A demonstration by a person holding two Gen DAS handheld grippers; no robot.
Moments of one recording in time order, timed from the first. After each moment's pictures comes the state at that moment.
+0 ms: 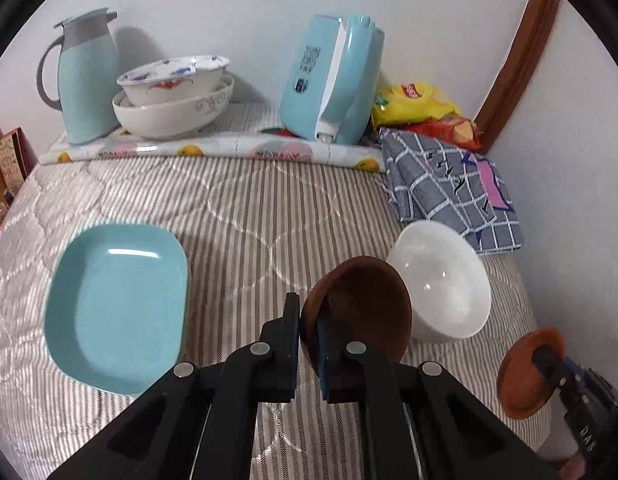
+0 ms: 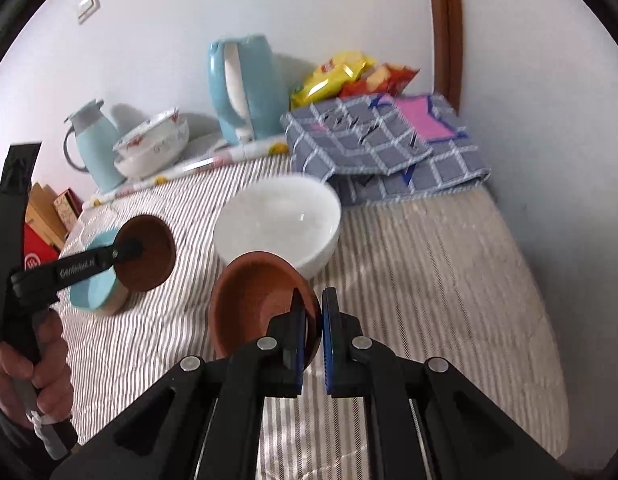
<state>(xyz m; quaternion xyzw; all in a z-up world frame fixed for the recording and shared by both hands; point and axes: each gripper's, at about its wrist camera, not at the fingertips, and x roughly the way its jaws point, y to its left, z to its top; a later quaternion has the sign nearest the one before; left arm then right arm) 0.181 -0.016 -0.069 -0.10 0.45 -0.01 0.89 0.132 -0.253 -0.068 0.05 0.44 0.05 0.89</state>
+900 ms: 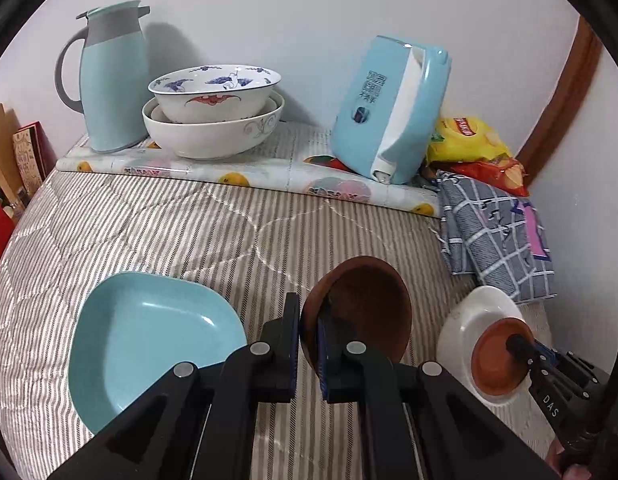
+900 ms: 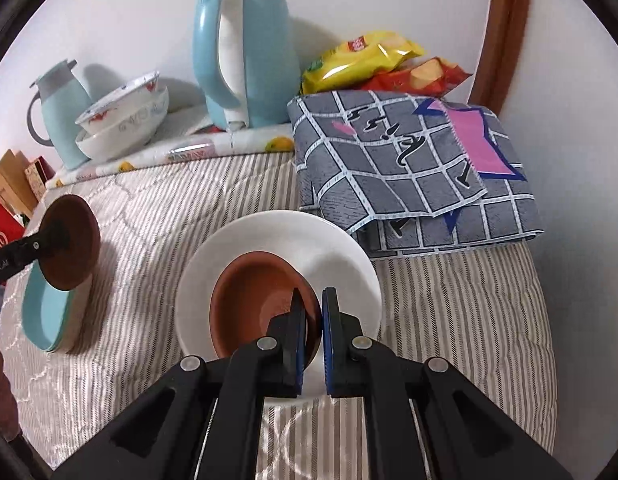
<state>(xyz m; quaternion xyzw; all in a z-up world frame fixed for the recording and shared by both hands) 0.225 0.030 -0.076 -0.11 0.44 0.04 0.89 0.242 -0.211 -0.108 -0.02 0.49 0.05 0.87</state>
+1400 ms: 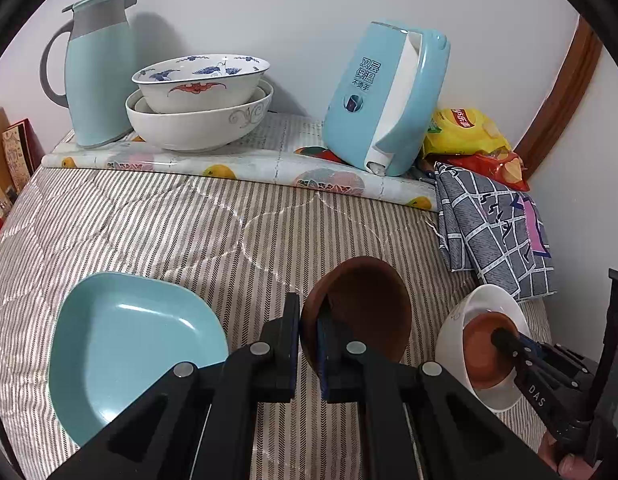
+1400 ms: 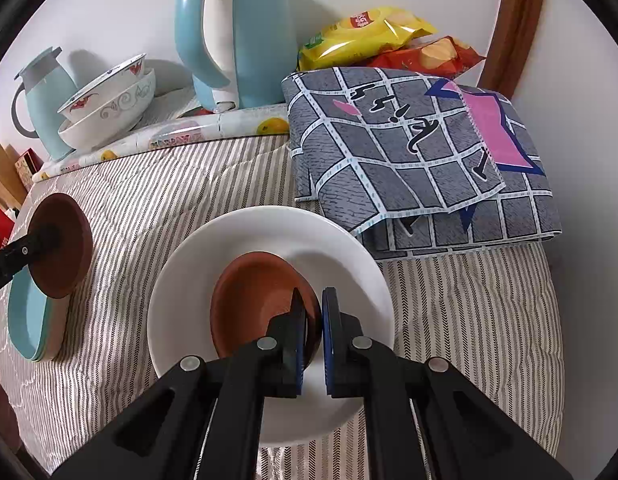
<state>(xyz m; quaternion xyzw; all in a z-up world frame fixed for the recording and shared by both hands) 0.237 0.026 -0.086 -0.12 0.46 0.03 0.88 0.267 -0.206 -0.129 -0.03 0.52 0.05 0.85</state>
